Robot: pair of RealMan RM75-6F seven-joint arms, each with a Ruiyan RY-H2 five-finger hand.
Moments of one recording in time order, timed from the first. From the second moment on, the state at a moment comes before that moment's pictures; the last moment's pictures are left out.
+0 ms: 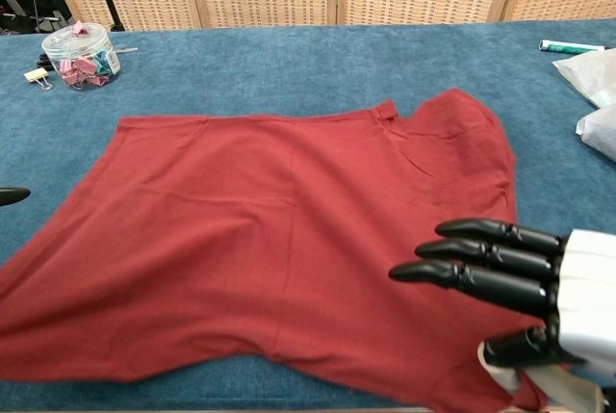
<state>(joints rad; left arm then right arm) -0.15 -1.53 0.31 -1.06 1.99 1.74 -0.30 0.43 -1.44 -0.29 -1.47 -2.13 1.37 -0.17</state>
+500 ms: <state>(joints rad) -0.11 -1.52 0.36 -1.01 2.06 1.79 -0.32 0.44 -1.42 -0.34 -1.47 -2.20 1.36 -0.17</state>
